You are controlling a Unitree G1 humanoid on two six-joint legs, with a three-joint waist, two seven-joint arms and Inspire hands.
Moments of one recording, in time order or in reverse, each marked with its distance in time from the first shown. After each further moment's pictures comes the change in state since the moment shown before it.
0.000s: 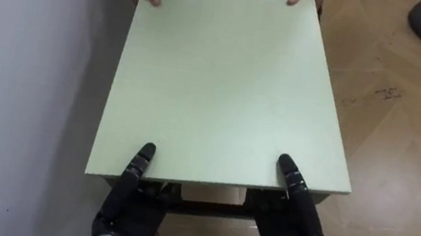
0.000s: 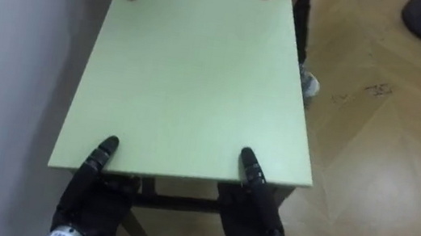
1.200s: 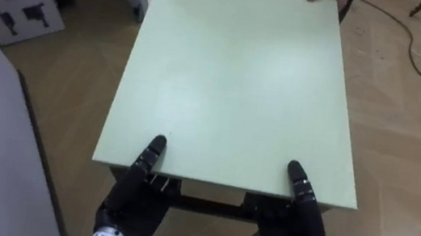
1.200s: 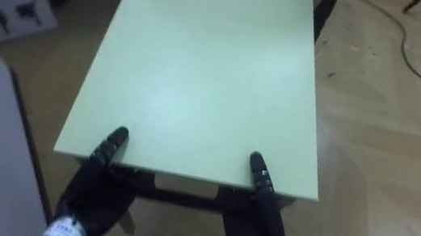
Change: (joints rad) left arm -0.031 0.003 0.034 0.001 0.092 0.062 -0.041; right arm 0.051 0.042 -0.018 0.019 0.047 -0.003 0.048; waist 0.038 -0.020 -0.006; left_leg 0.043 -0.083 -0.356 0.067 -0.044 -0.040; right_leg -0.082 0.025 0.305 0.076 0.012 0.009
